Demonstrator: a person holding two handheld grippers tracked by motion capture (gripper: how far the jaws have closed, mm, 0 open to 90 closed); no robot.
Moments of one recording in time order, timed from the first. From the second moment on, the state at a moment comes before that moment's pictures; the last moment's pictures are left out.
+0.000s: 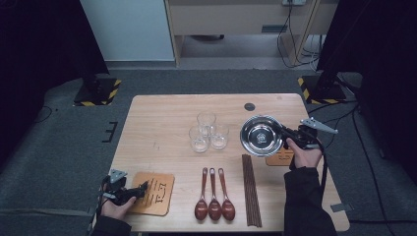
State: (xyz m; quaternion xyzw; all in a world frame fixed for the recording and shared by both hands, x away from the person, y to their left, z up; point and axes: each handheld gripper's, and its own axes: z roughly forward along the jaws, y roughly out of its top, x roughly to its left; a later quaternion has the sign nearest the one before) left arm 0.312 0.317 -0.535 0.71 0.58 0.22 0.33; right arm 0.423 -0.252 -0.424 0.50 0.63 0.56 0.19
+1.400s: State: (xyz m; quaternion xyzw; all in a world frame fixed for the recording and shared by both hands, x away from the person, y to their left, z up) left arm 0.312 0.318 -0.535 0.71 0.58 0.22 0.33; right arm 0.438 -0.304 -0.450 0.57 0.61 0.51 0.21
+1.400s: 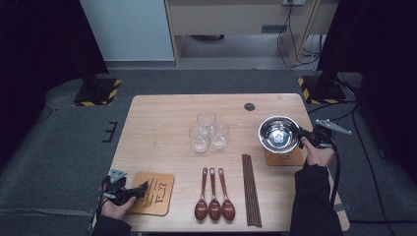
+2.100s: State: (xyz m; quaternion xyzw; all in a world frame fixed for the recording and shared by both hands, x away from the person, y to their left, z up) left arm 0.312 0.318 -0.535 0.71 0.58 0.22 0.33; right arm 0.446 -0.317 -0.469 0.59 0.61 0.48 0.21
